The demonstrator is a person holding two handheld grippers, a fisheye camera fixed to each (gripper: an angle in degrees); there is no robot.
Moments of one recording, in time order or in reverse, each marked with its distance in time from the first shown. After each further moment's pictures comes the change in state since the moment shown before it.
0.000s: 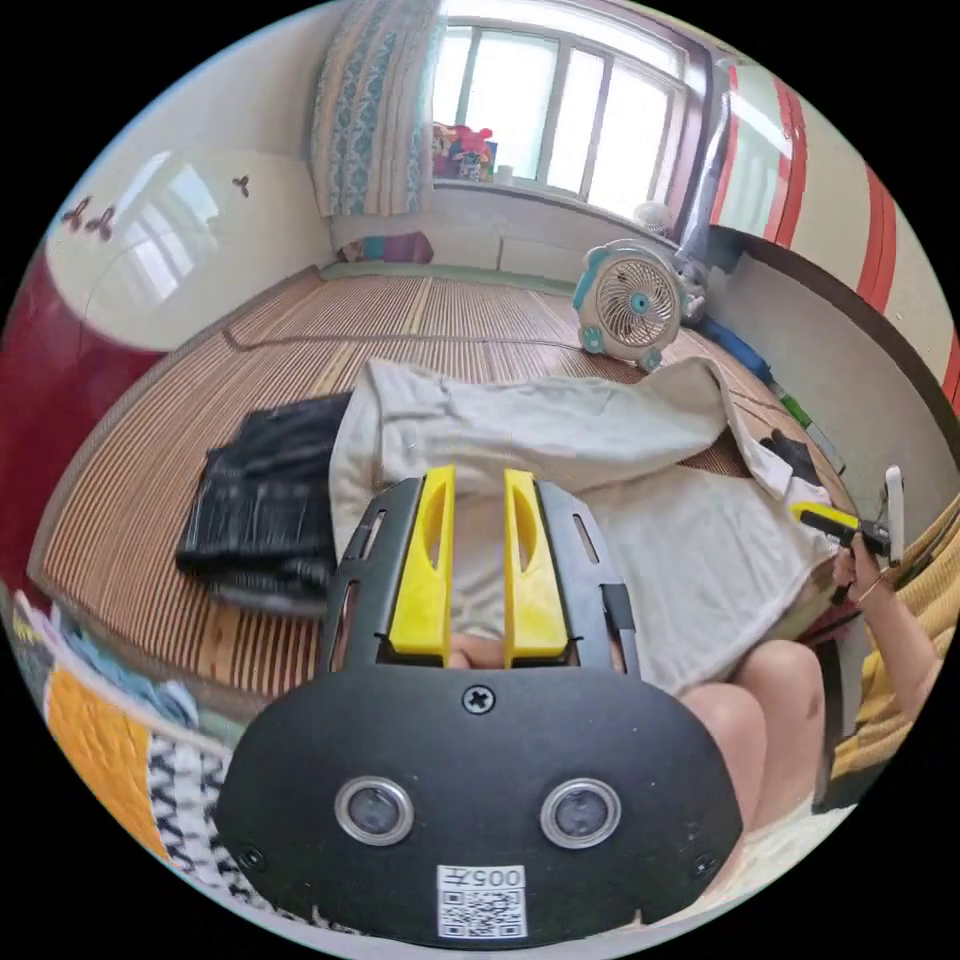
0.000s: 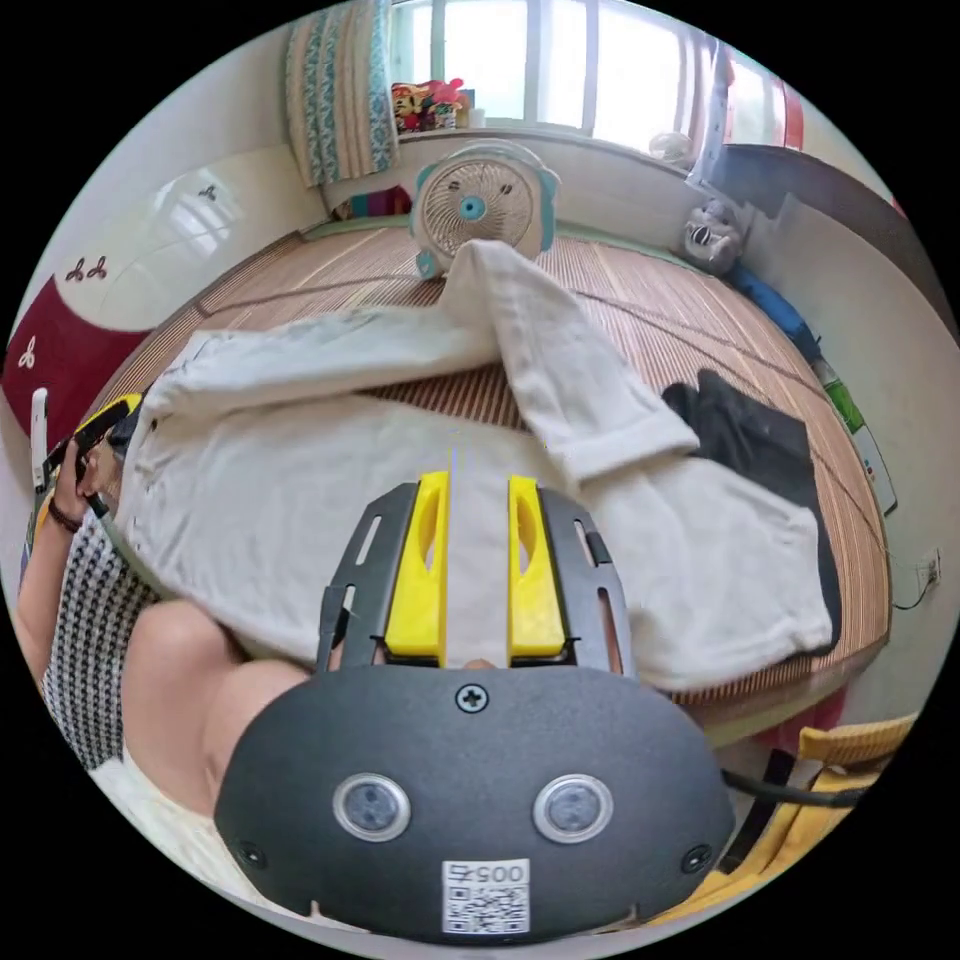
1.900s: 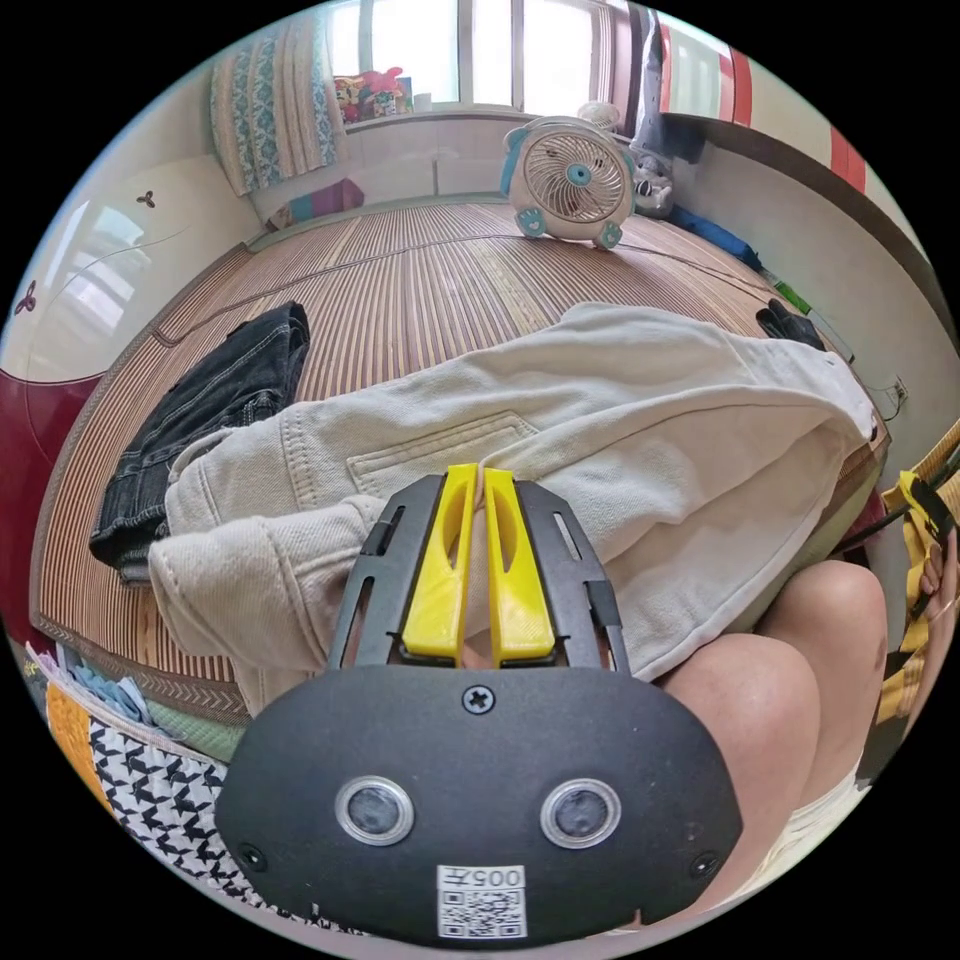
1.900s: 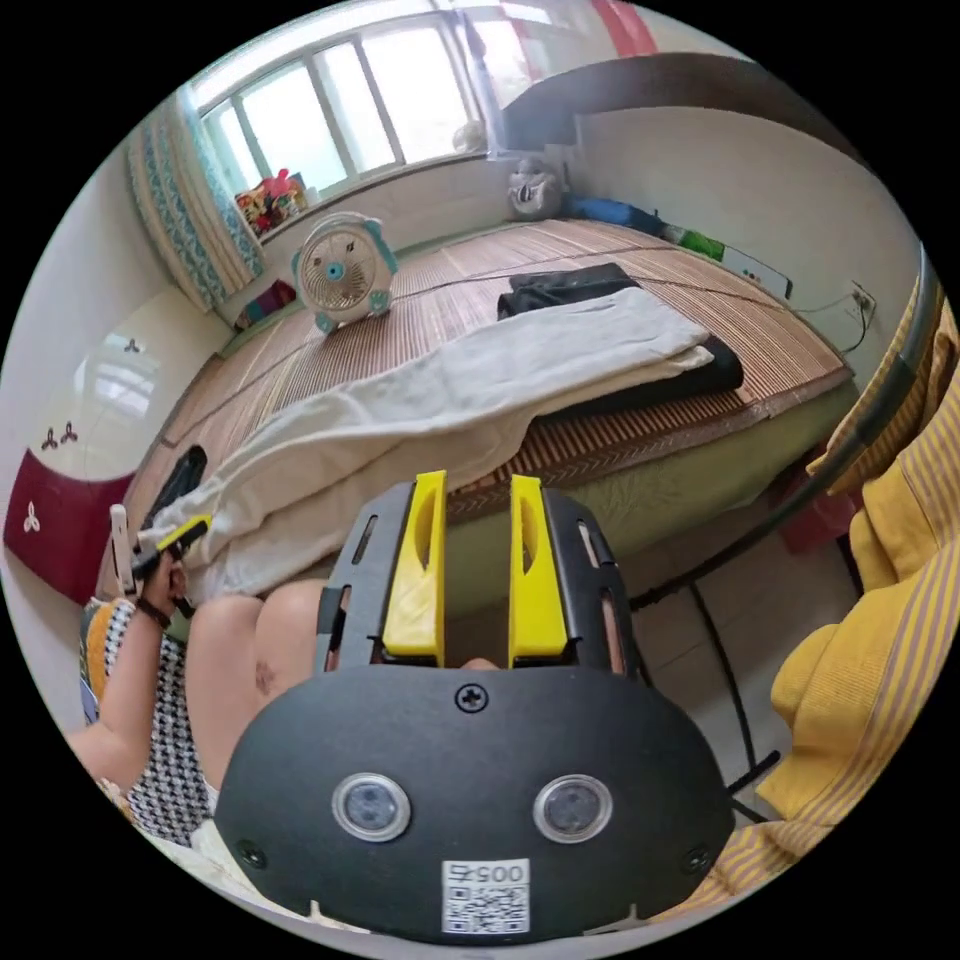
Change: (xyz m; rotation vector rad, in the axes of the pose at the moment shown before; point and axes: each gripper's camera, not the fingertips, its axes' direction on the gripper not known) left arm 0.178 0.028 0.063 -0.196 -0.041 0.202; right arm 0.123 0.146 -0.115 0.115 0.024 0.515
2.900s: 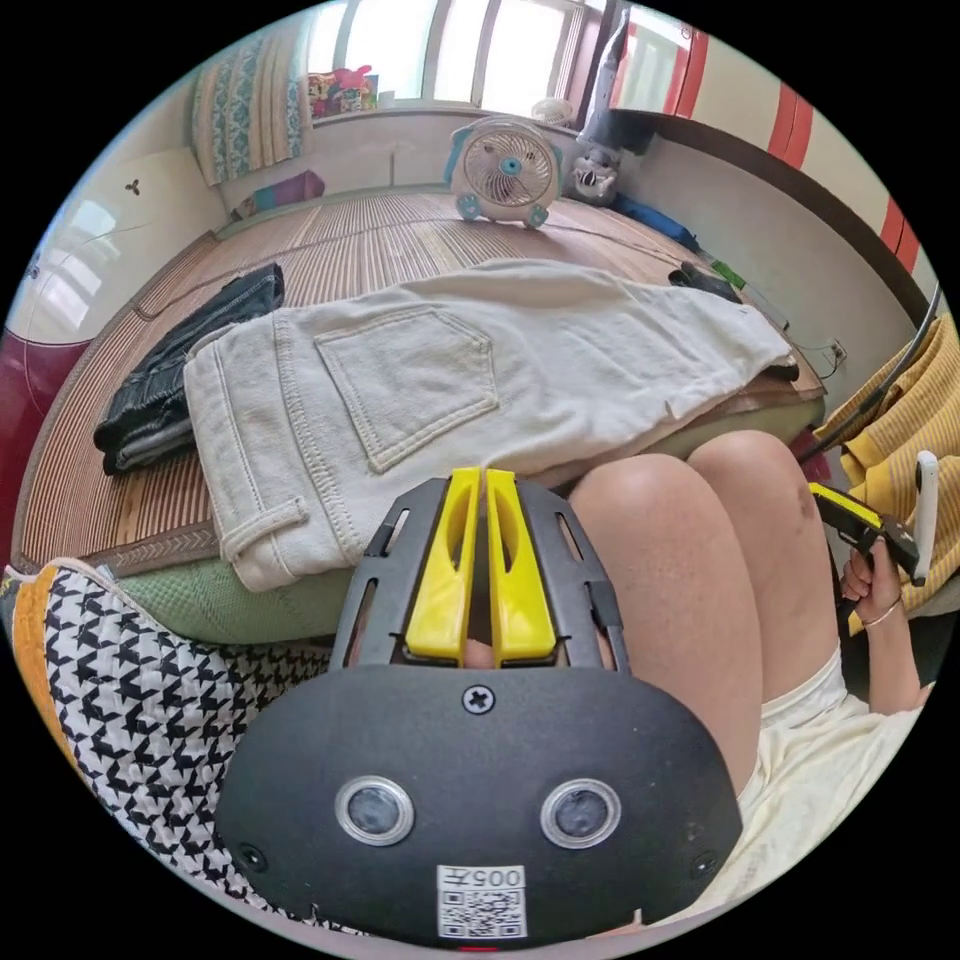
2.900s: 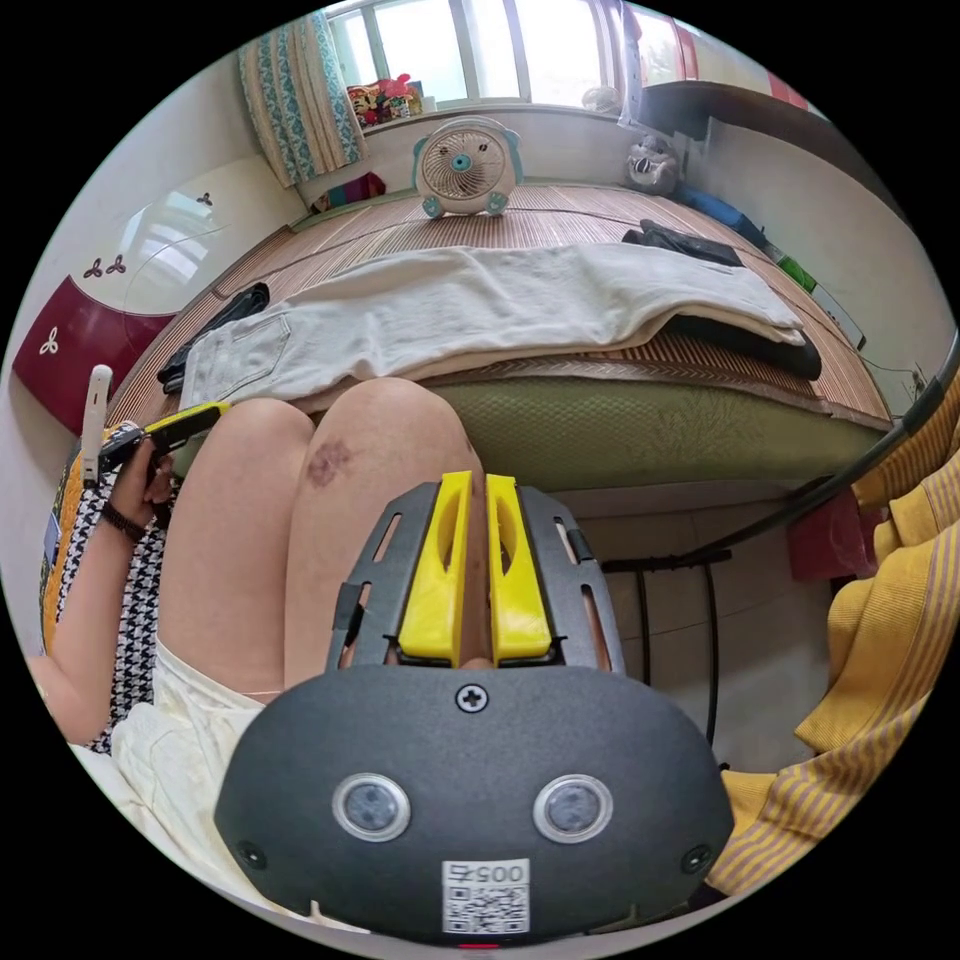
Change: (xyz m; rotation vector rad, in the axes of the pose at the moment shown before) left arm 0.025 0.142 -0.074 -0.017 0.144 0.038; right arm -0.146 0.167 0.017 -0.171 -0.007 -0.321
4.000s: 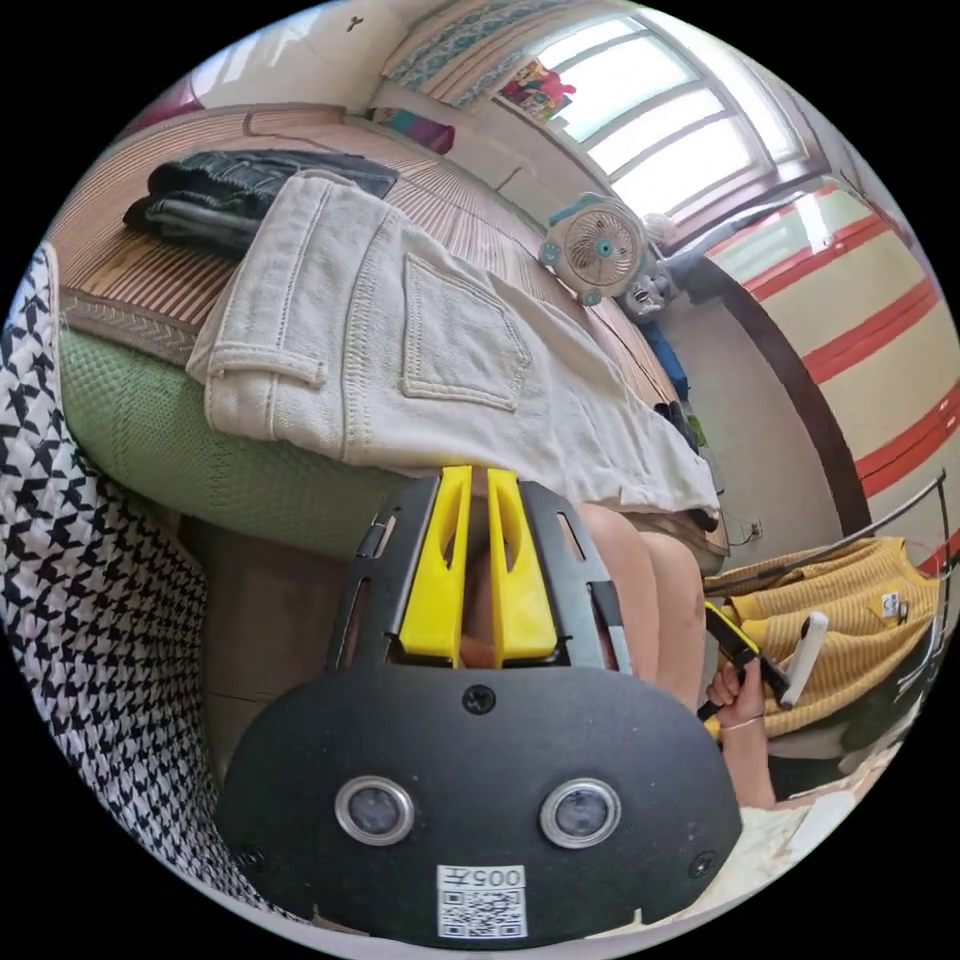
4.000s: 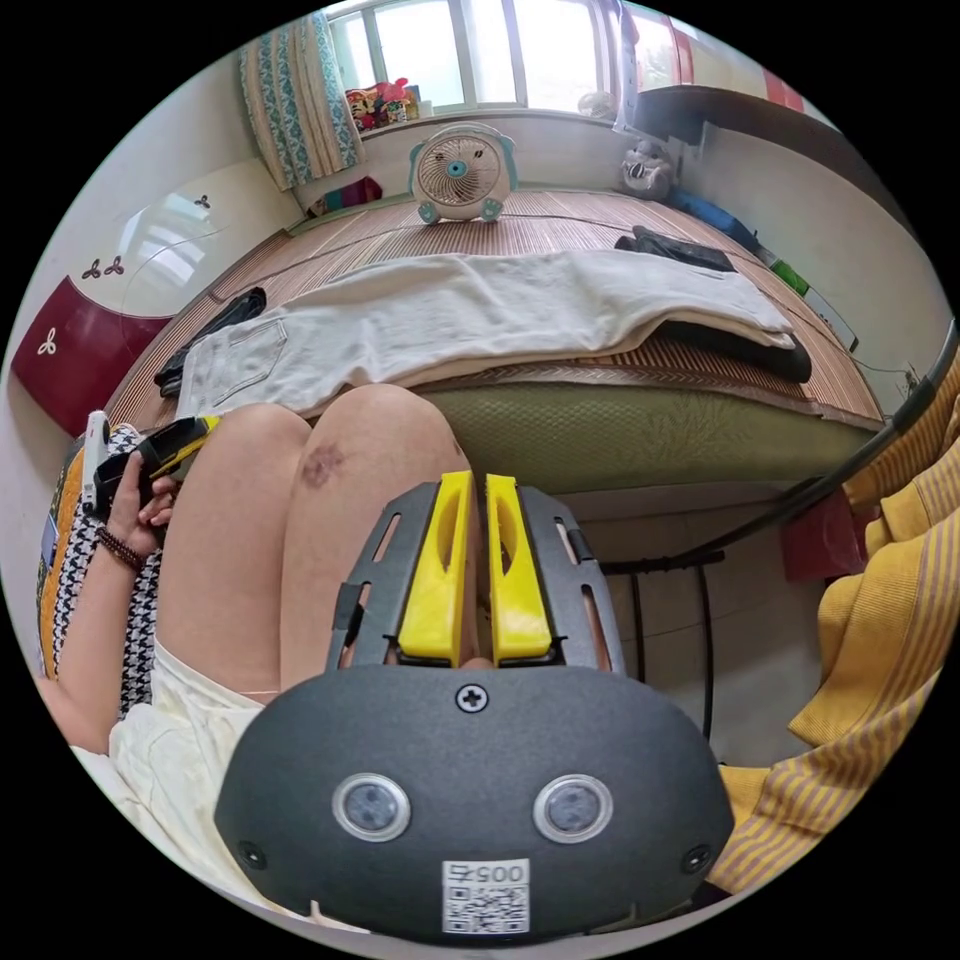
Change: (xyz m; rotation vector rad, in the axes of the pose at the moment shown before) left arm -0.115 0.095 0.021 0.096 0.324 -0.467; right arm -0.015 0.021 -0.014 0.016 0.019 0.003
